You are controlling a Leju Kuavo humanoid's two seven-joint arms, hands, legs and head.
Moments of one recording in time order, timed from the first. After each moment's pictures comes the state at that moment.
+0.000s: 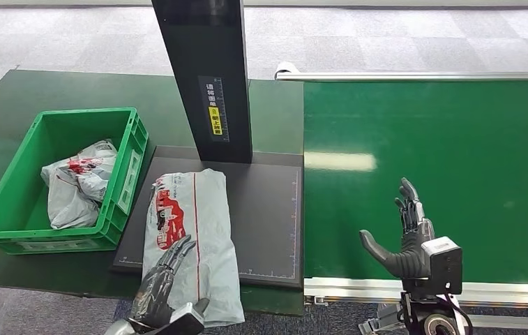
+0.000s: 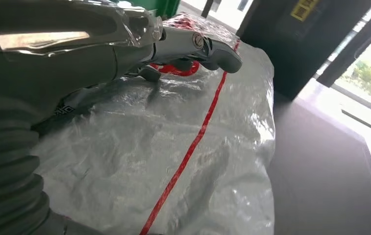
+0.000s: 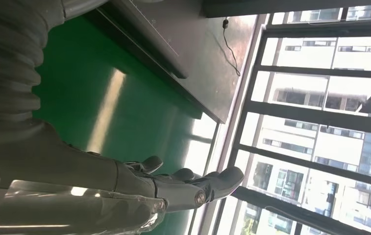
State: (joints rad) left arm 0.19 -0.05 -0.20 -1.49 -0.92 0.25 -0.35; right arm 0.04 0.00 0.00 -1.52 0.16 0.10 -0.35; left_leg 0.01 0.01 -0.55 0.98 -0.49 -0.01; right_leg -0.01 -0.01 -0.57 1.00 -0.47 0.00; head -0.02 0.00
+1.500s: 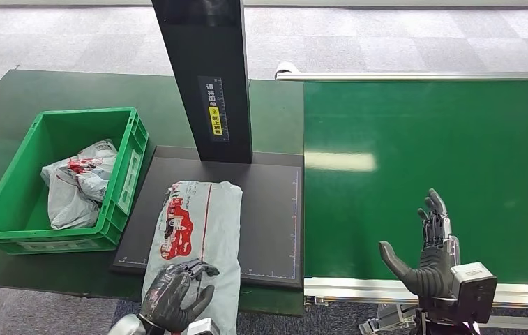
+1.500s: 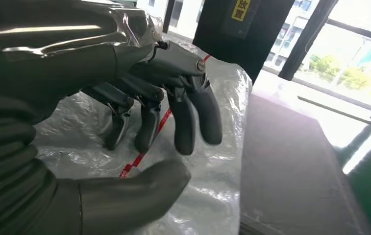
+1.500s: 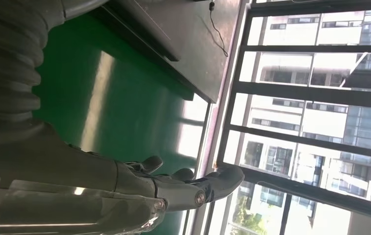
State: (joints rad) left arm 0.14 0.06 -0.36 -1.53 -0.97 0.26 -0.30; right arm 0.14 0.04 -0.08 -1.64 0.14 0.09 -0.39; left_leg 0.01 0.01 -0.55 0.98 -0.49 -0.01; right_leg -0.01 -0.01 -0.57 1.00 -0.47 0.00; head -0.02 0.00
